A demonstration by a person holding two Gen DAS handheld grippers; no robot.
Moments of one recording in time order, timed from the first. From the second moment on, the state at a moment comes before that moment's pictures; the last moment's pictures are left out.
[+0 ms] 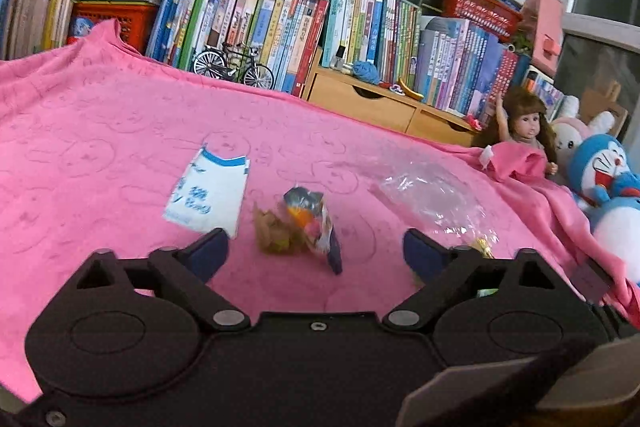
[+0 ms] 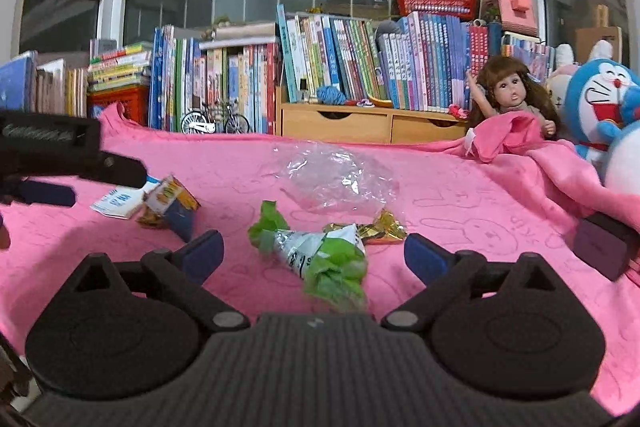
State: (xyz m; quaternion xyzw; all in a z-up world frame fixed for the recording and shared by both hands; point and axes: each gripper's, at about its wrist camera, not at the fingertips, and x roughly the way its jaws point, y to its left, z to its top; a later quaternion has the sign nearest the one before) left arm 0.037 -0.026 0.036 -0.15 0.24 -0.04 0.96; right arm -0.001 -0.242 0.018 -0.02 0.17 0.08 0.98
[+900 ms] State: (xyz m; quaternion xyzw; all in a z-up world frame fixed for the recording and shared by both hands) left arm 0.102 -0.044 0.002 -0.12 0.26 0.01 0.96; right arm 0.039 -0.230 0.003 -0.03 0.23 0.10 0.97
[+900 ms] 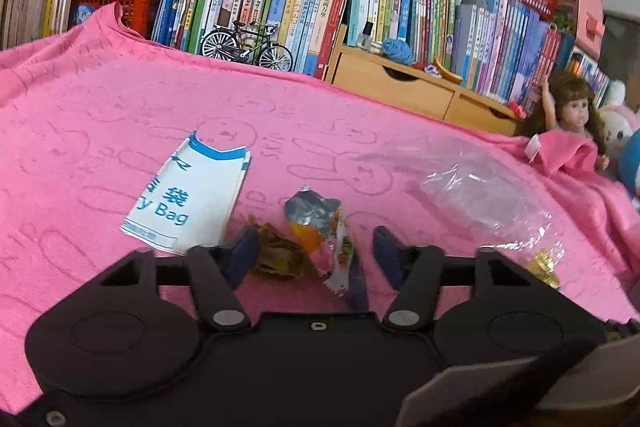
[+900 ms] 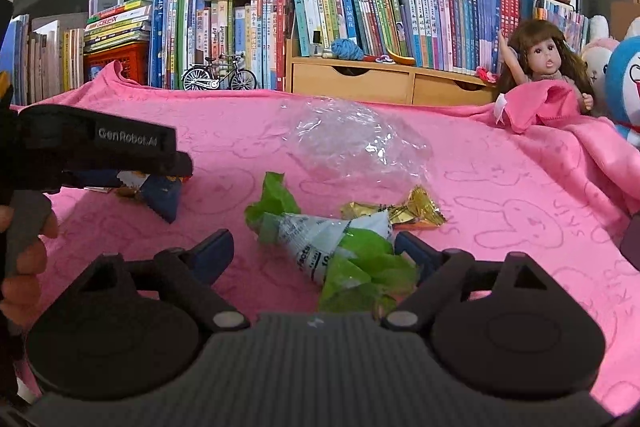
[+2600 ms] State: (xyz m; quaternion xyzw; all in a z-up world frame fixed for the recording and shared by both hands) left arm -0.005 -0.034 0.001 -0.06 0.23 -0.08 0.97; right arm 0.003 -0.217 0.001 0.00 0.18 0.11 0.98
